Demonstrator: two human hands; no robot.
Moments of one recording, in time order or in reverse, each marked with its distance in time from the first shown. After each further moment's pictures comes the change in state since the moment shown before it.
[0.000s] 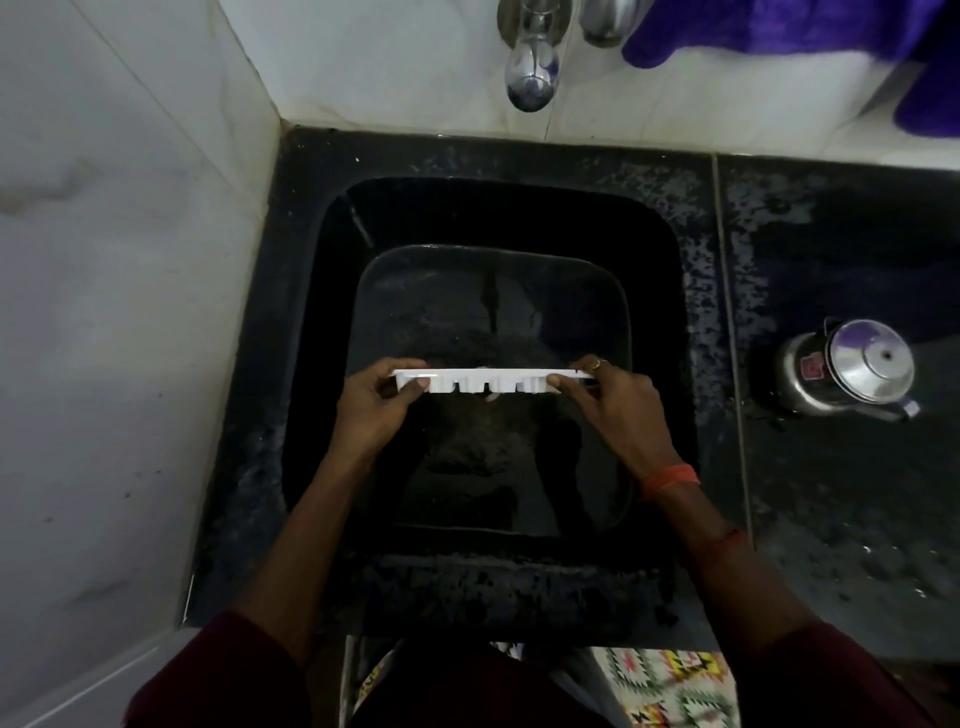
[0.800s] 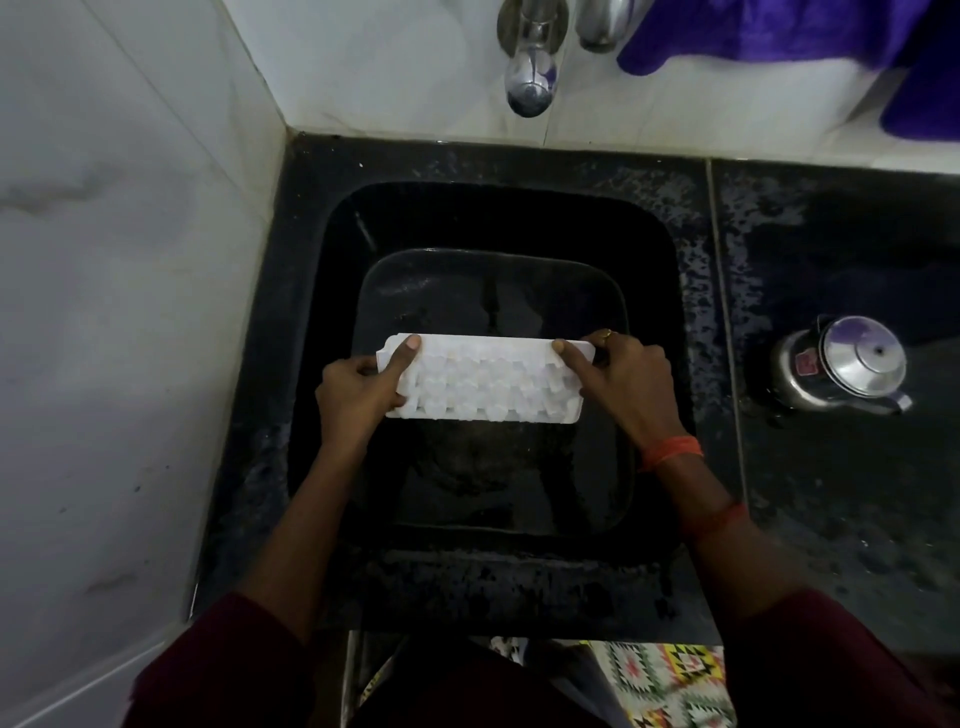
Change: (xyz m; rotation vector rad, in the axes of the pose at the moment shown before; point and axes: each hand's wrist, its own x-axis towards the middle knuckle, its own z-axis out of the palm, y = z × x) left_hand -0.006 0.029 -0.009 0.068 0.243 -0.194; right_hand 0.016 -0.017 -0.020 -0.019 0.093 0.032
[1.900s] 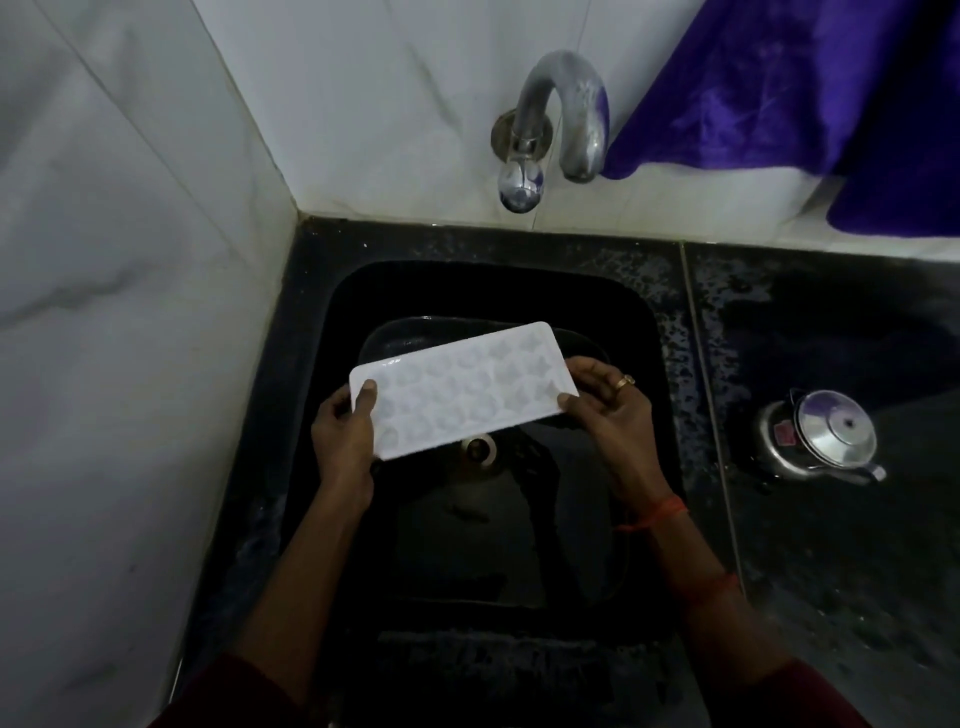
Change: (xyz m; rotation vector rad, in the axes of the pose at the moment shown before) left_hand 0.024 0.019 0.007 -0.568 0.082 -0.122; right_hand 0.011 -0.027 -0.012 0.963 -0.023 0.226
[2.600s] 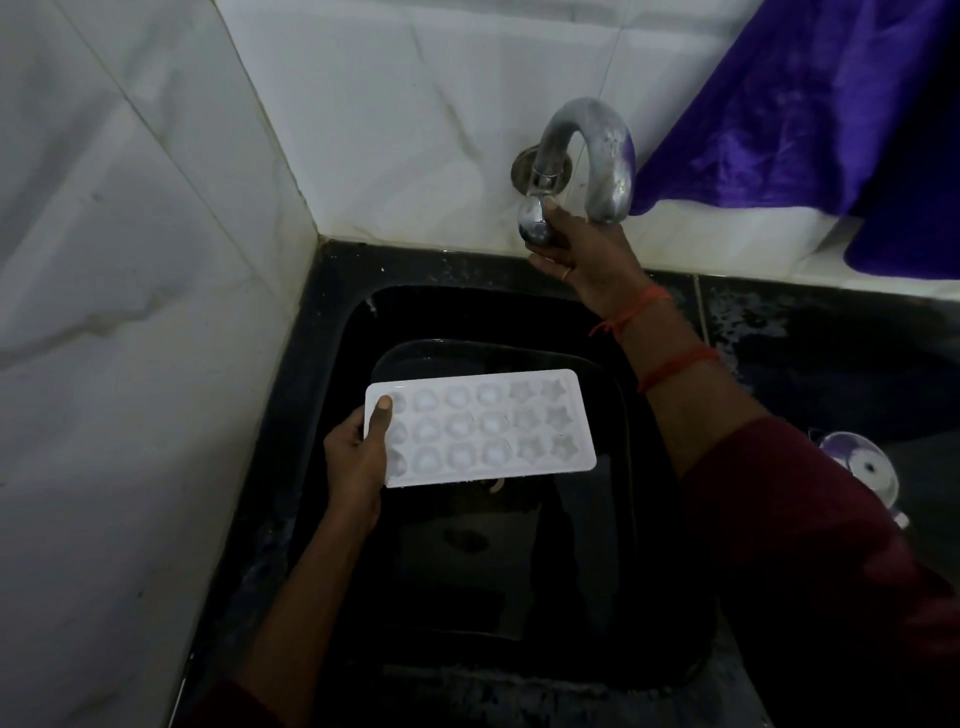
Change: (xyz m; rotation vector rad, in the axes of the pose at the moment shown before) left_hand 0.004 0.001 -0.001 0.048 -0.103 0.115; right_hand 0.148 -0.139 0.067 0.218 -0.174 0.103
